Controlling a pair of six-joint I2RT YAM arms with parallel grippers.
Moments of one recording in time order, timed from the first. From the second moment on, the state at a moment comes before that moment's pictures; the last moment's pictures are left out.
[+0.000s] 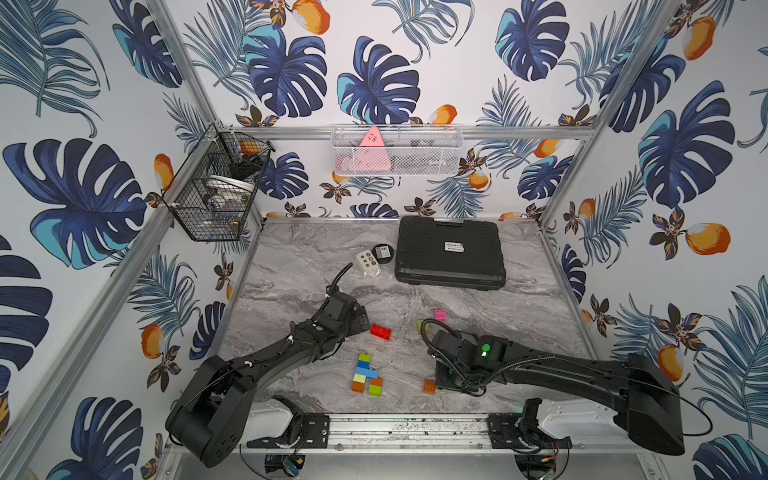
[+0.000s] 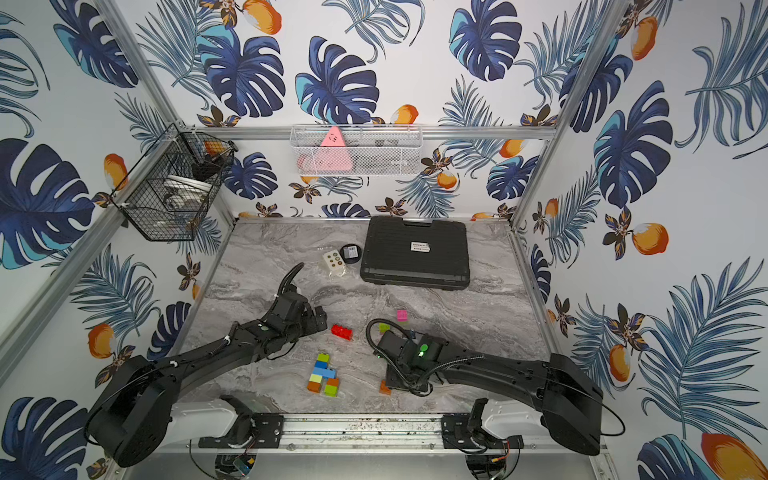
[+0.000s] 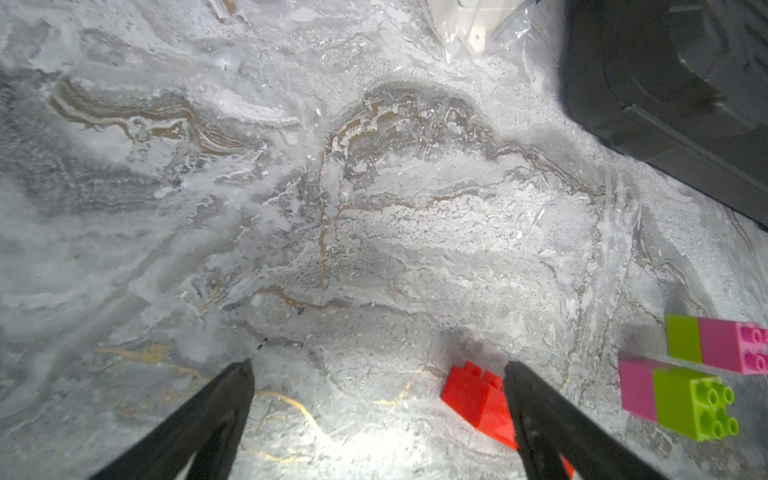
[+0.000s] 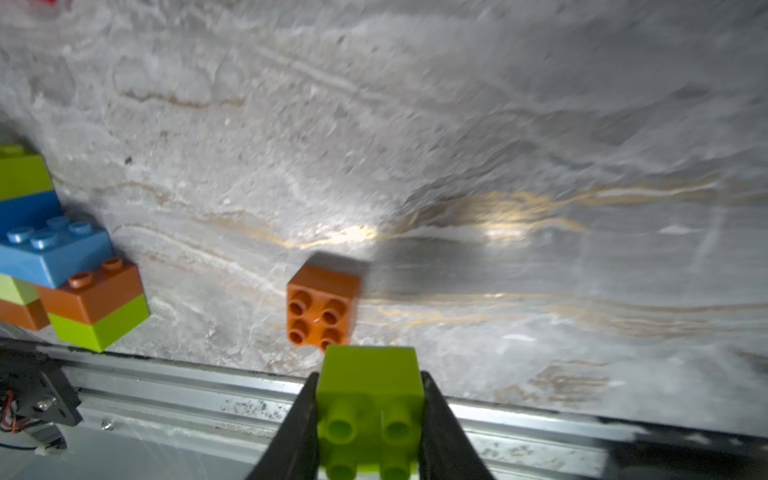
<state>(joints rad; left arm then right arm) -0.46 1.28 0.57 -0.18 -0.16 -0.73 1.14 1.29 0.77 -0.82 0.02 1.22</state>
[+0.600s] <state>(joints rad) -0.46 1.28 0.56 -0.18 -0.16 -0.73 1.26 1.46 0.86 -0.81 0.17 1.42</state>
